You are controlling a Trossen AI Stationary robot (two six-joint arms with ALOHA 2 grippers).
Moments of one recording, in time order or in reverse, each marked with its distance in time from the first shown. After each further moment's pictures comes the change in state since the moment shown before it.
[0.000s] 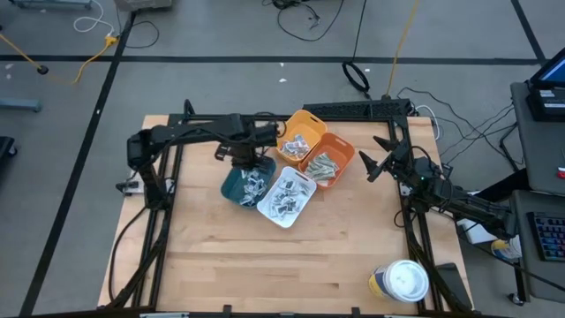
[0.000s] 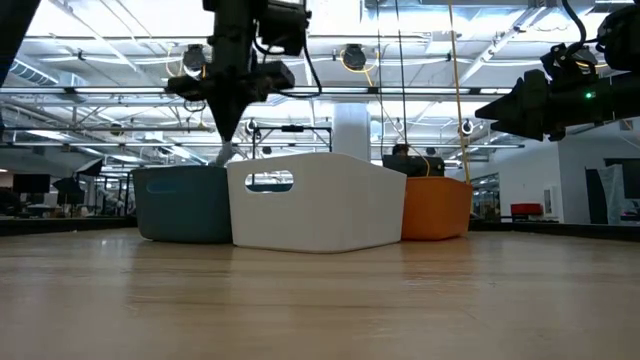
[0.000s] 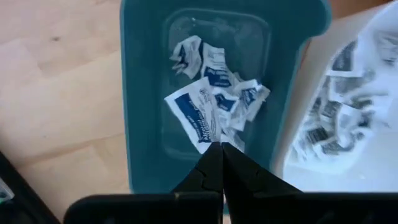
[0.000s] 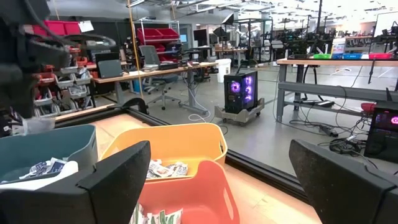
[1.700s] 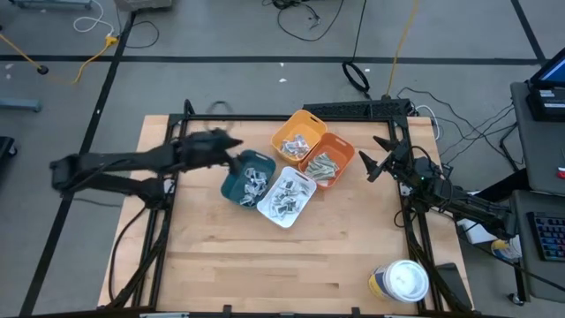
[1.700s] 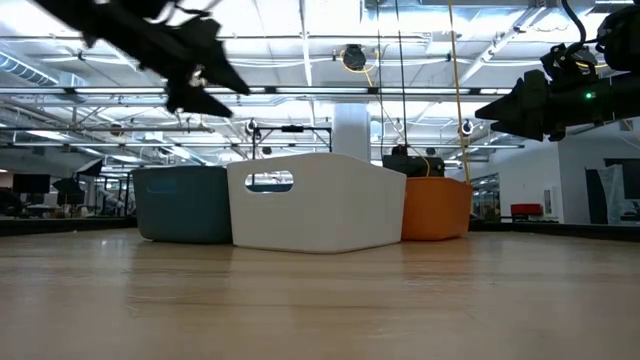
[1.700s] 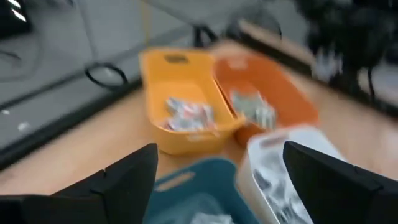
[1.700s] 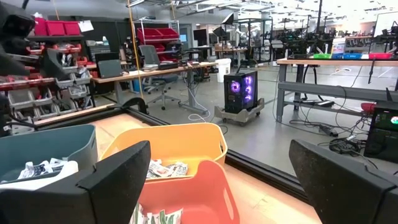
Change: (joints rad) left arm -0.008 -0.740 -0.937 1.321 -0.236 0.663; right arm 0.000 0.000 0.000 0.000 0.000 0.000
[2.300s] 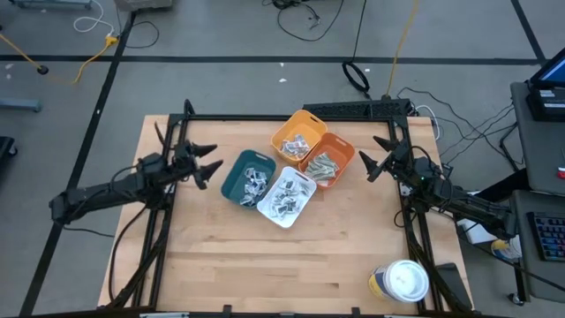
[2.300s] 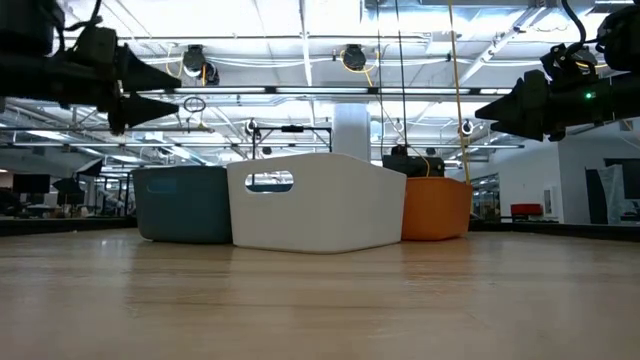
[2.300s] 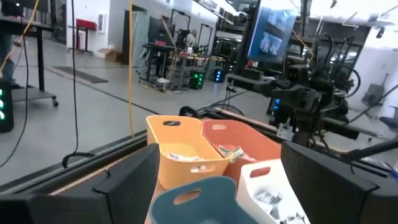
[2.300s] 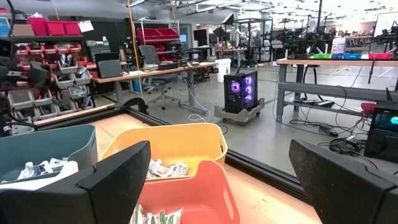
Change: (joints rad) left arm 0.061 -0.804 -0.598 0.298 0.070 0.114; right arm 0.000 0.000 0.000 0.000 0.000 0.000
